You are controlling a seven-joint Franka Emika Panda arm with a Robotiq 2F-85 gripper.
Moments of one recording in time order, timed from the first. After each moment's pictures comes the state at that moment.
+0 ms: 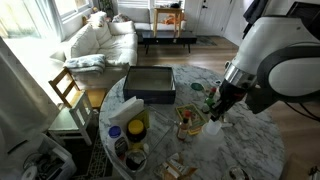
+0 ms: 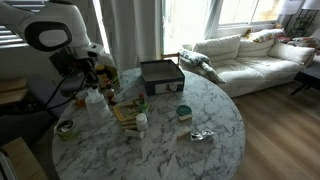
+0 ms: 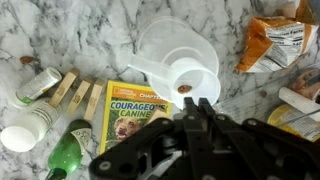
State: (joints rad) arm 0.03 -0.21 0.05 -2.51 0.14 2.39 0.13
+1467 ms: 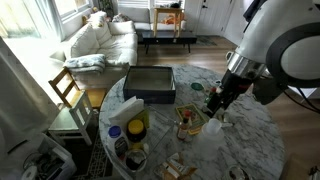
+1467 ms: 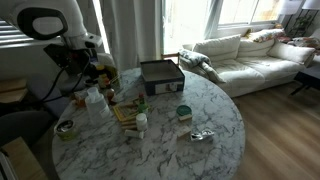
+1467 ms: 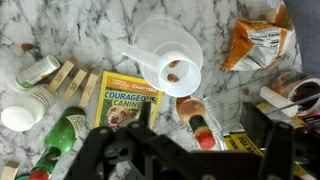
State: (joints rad) arm 0.03 -0.27 0.05 -2.46 0.15 2.29 0.08
